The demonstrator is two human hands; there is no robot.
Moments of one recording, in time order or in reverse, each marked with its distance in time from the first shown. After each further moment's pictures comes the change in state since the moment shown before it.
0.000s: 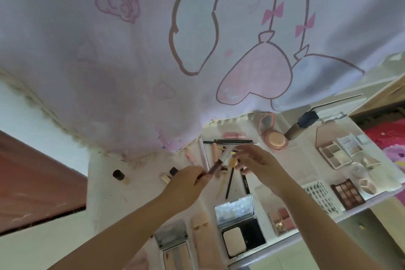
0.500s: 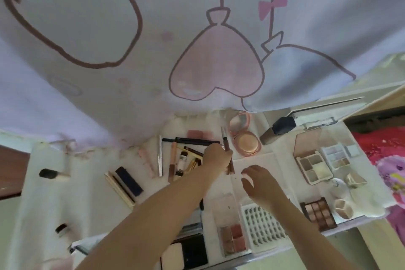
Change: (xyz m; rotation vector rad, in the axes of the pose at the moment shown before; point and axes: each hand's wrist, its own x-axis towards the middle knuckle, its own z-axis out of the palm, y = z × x) left_hand 0.195 0.090 0.130 -0.291 0.090 -0.500; right_hand 0.032 0.114 -0.122 -0.929 -0.180 0.100
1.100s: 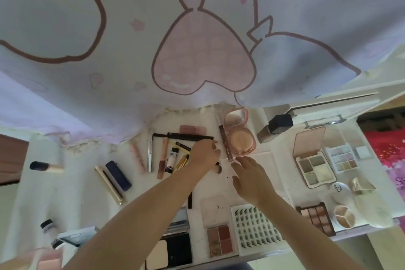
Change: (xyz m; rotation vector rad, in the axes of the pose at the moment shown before) left_hand 0.020 -0.010 0.009 0.310 0.124 0.081; right_hand 0.025 0.024 0.010 -0.224 -0.039 -0.178
